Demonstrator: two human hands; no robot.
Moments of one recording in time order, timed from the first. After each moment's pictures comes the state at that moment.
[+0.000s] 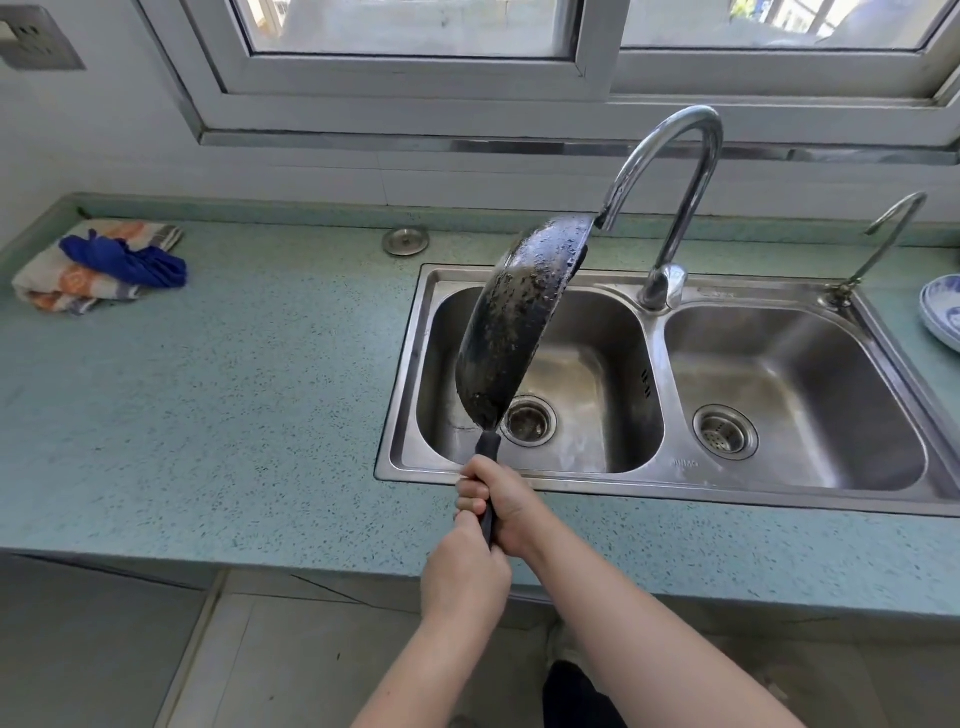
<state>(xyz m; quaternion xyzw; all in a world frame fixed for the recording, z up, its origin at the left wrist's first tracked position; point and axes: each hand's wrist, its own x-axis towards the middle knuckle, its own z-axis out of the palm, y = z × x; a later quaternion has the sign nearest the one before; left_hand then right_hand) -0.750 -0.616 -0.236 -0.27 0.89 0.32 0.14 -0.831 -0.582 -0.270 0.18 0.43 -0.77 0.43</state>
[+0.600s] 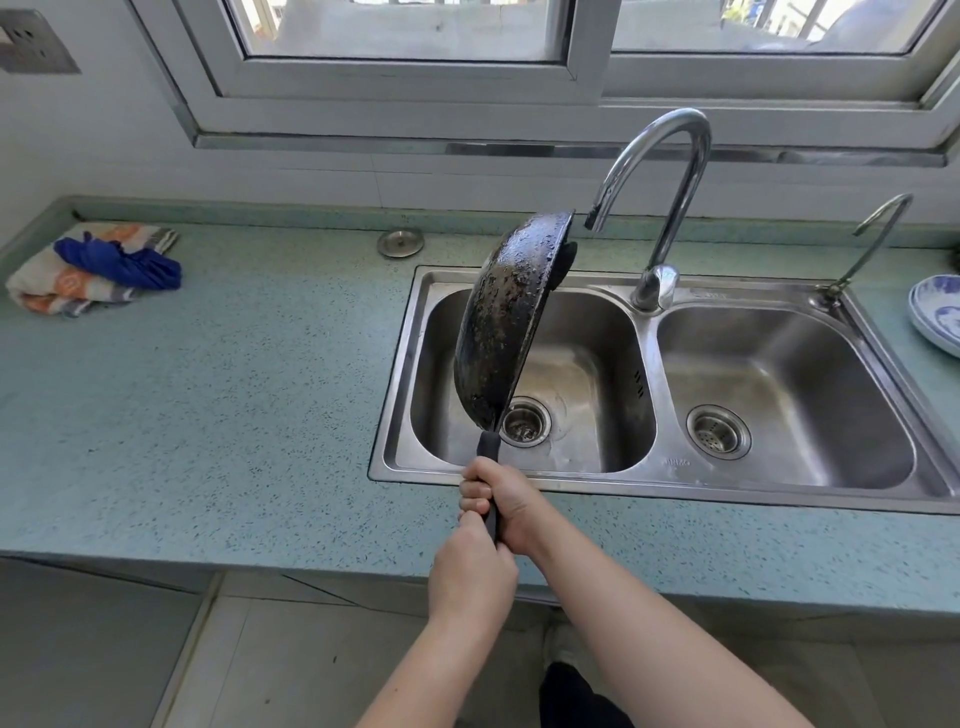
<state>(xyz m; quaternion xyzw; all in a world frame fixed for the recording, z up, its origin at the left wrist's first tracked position) -0.751 -0.604 -0.235 -0.28 0.89 0.35 0.12 -0.834 -0.571 -0.272 0.17 0.45 -0.76 0.43</state>
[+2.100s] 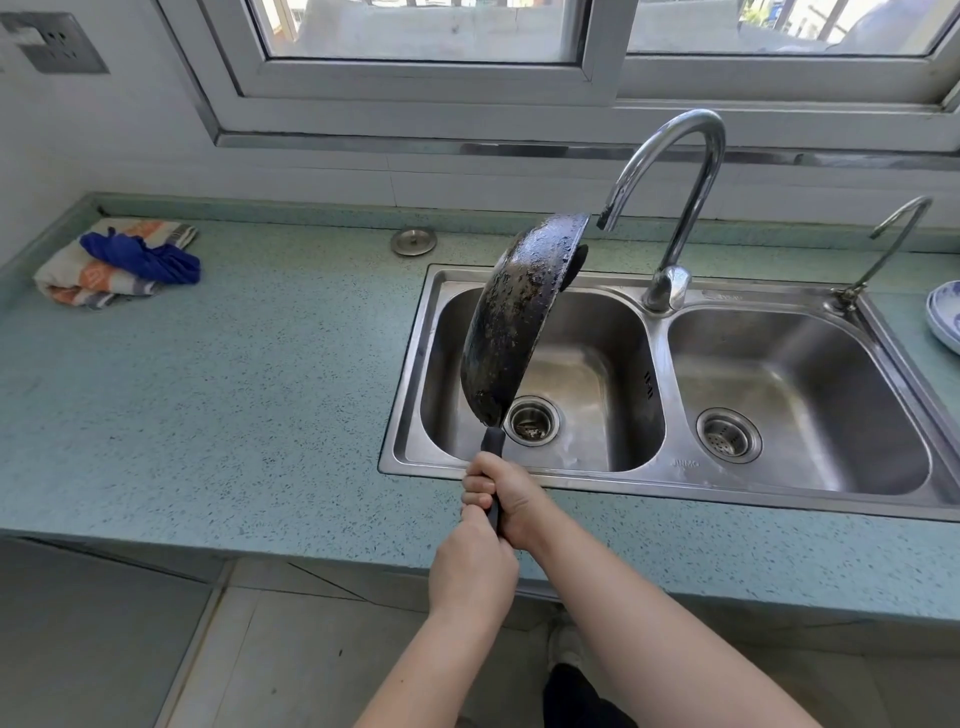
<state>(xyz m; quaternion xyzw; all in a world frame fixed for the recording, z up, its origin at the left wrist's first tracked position) -0.749 -0.606 -0.233 -0.28 0.90 0.31 0.14 -0.834 -0.575 -0.275 0.17 0.45 -0.76 0.43</state>
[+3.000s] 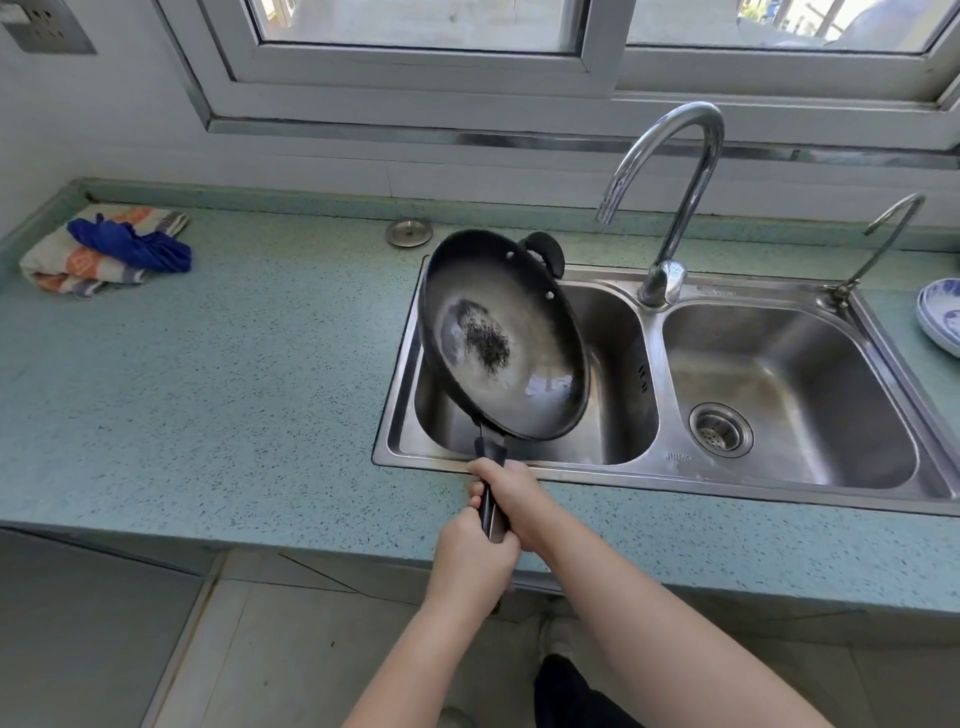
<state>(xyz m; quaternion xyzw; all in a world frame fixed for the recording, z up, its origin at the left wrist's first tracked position) -0.745 -0.608 -0.240 -0.29 0.80 0.51 0.12 -0.825 -0.565 -0.268 0.18 0.57 -0.70 0.39</state>
